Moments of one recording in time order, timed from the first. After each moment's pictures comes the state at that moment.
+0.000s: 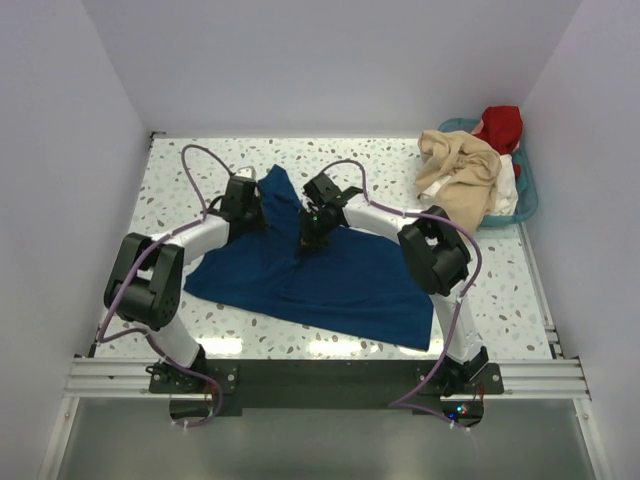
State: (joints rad) left arm -0.31 1.71 0.98 -0.08 -0.08 -0.47; right arm 0.70 2.17 1.63 -0.57 -0.36 0.73
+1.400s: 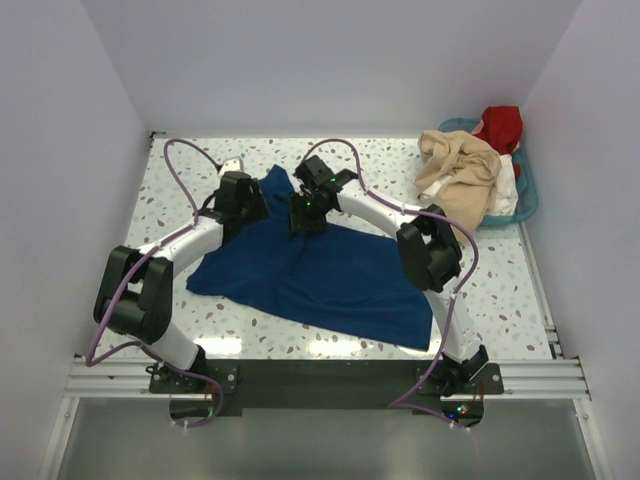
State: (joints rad) left arm -0.31 1.58 0.96 -0.07 -0.24 -0.50; right arm 0.70 2.24 1.89 -0.72 -0.24 0.55
